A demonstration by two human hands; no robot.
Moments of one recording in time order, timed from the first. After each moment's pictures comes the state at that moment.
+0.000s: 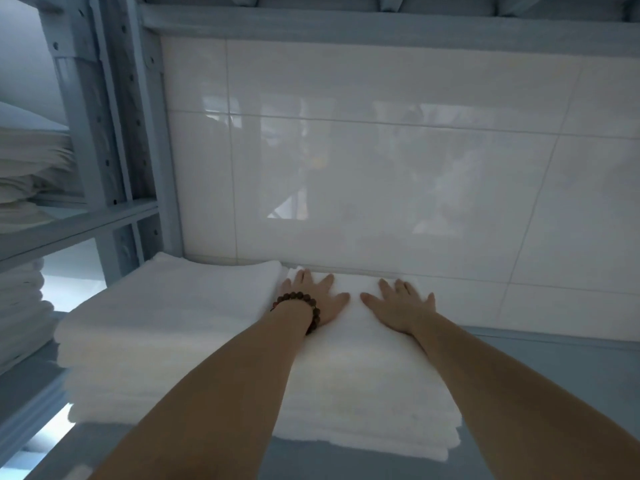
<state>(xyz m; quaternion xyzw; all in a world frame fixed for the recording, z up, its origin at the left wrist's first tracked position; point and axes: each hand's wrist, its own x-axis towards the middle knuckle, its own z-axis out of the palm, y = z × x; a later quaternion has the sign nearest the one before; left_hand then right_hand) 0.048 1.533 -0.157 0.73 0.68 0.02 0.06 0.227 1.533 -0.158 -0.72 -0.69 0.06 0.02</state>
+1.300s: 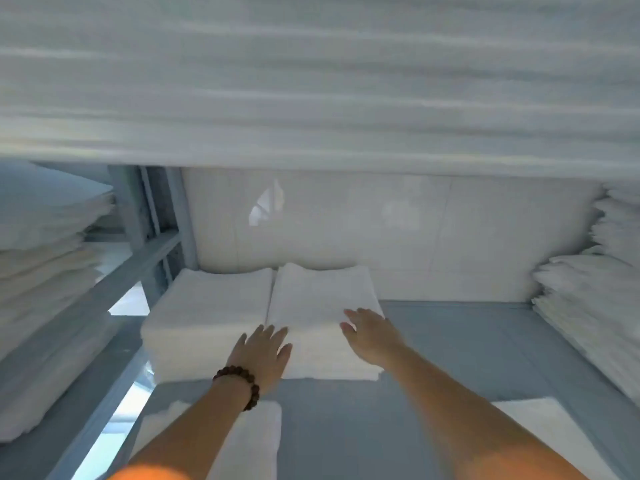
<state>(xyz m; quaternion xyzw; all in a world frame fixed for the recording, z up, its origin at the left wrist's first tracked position) -0.005 1.304 -0.106 0.76 0.65 0.03 0.08 0.216 1.320 -0.071 -0.66 -0.74 0.09 0.06</state>
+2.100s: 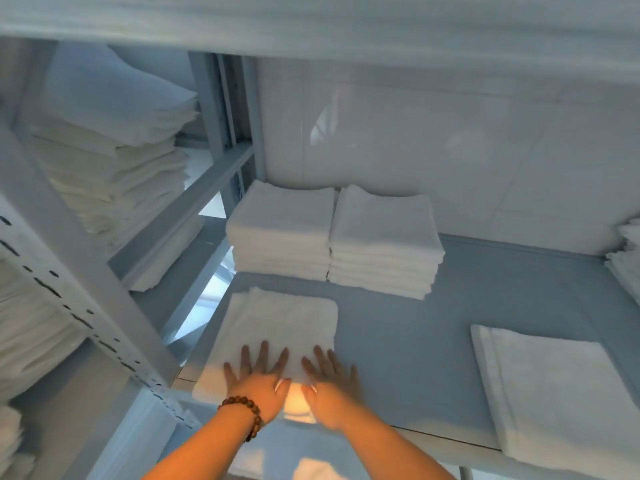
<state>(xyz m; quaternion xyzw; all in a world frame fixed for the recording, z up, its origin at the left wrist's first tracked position) -0.081 1.109 -0.217 0.64 0.74 -0.11 0.19 0.083 1.132 -0.211 -0.54 -0.81 0.22 -0.11</state>
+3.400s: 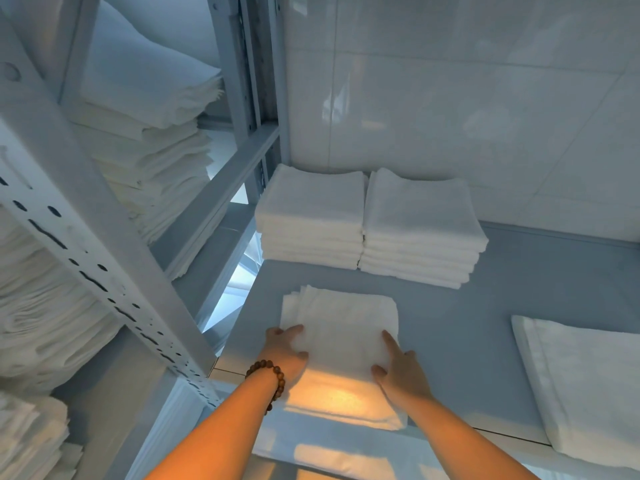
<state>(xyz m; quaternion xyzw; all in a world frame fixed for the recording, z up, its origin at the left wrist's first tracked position) -0.127 1.142 -0.213 0.51 0.74 0.17 0.40 0.108 1.149 -0.217 -0.71 -0.64 0.30 0.03</state>
